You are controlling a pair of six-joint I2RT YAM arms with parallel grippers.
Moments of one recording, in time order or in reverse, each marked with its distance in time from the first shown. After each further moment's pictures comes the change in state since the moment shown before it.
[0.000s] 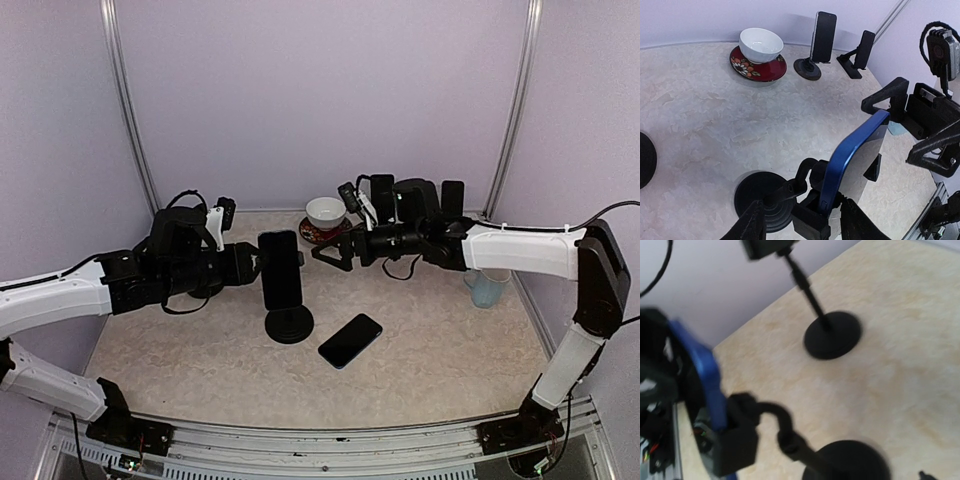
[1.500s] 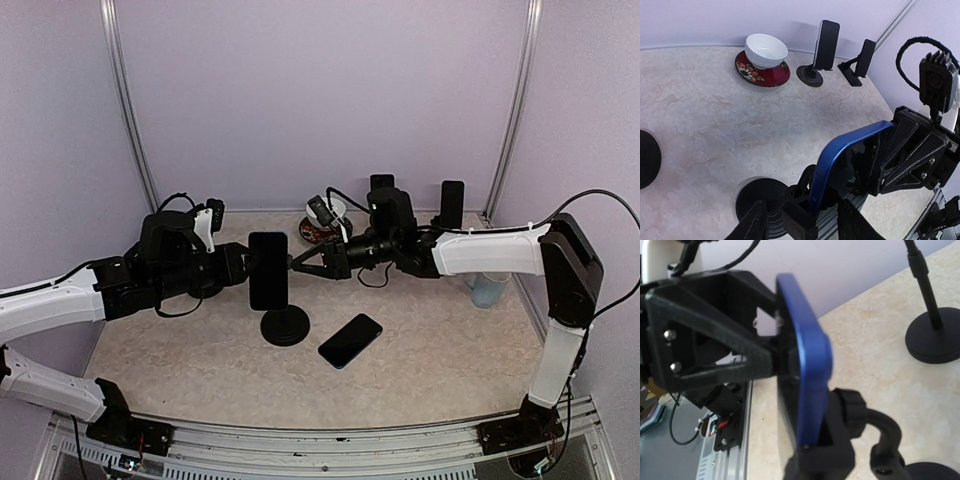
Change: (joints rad) left arm 0.028 -0.057 -0.060 0.042 0.010 -0.006; right arm 0.064 0.164 0.074 0.161 -0.280 0.051
